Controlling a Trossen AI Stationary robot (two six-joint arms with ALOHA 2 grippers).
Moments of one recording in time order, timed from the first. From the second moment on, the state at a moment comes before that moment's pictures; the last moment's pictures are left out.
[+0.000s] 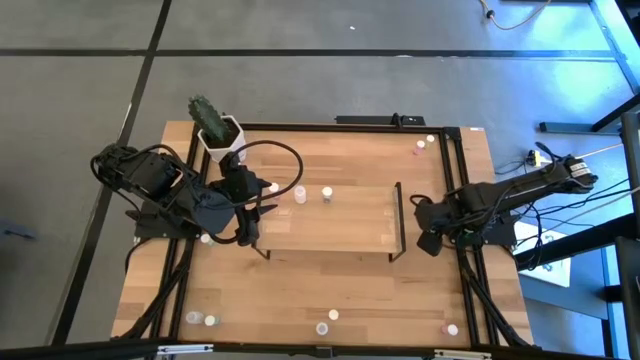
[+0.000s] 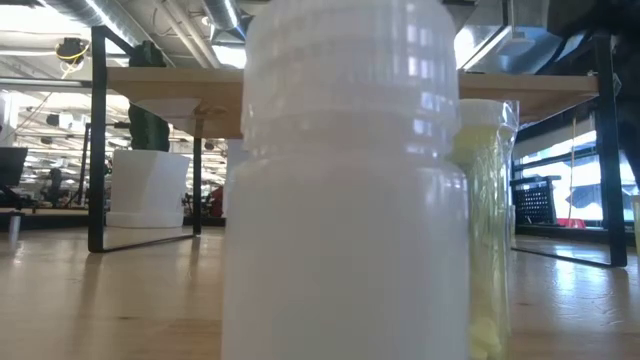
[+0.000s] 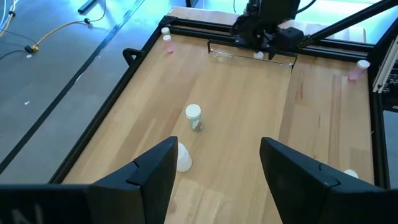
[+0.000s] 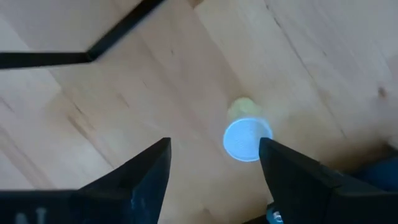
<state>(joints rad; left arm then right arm) -0.48 1.48 2.00 -1.38 -0.69 -0.56 0.25 0.94 0.61 -1.06 -0.07 0.87</state>
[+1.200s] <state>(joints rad) -0.48 1.48 2.00 -1.38 -0.69 -0.56 0.25 1.04 0.60 -1.06 0.01 0.83</state>
